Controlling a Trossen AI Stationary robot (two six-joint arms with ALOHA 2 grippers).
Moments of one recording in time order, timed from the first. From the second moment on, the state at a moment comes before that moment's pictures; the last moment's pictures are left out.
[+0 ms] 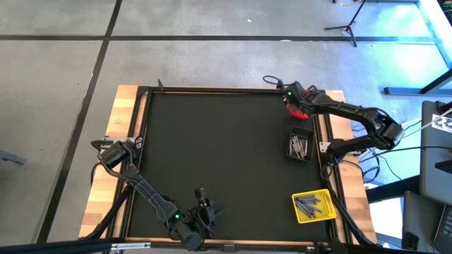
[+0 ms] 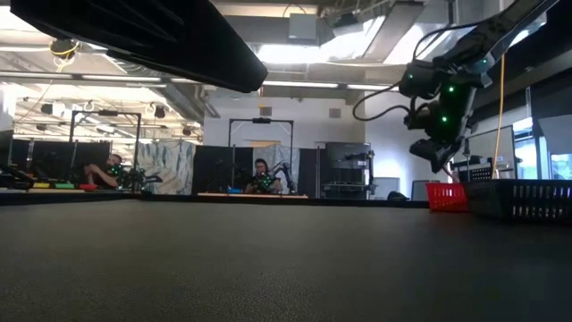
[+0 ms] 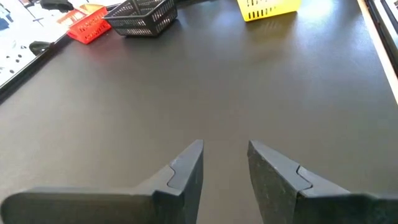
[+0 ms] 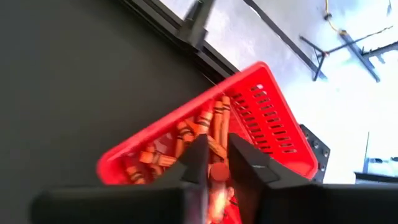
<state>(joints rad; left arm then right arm) -0.76 2.03 1.28 -0.14 -0.97 -0.55 -0.77 1.32 0.74 -0.46 0.50 -0.03</state>
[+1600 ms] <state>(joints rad) -0.06 0.83 0.27 0.29 -0.24 -0.02 -0.42 0.75 0.21 0.27 -0.19 0.00</state>
